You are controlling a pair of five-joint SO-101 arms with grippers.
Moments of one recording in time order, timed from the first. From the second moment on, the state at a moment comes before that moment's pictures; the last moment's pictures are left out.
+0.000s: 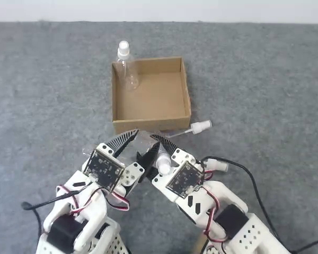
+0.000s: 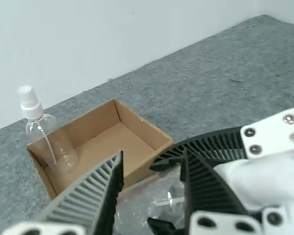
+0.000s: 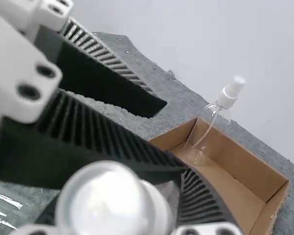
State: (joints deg) left arm 24.1 -101.7 73.1 62.5 -4.2; right arm -49.0 -91.1 87.7 22.6 14.6
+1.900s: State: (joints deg) left arm -5.7 -101.6 72.8 63.6 2.6; right arm -49.1 -91.1 87.6 22.5 16.7
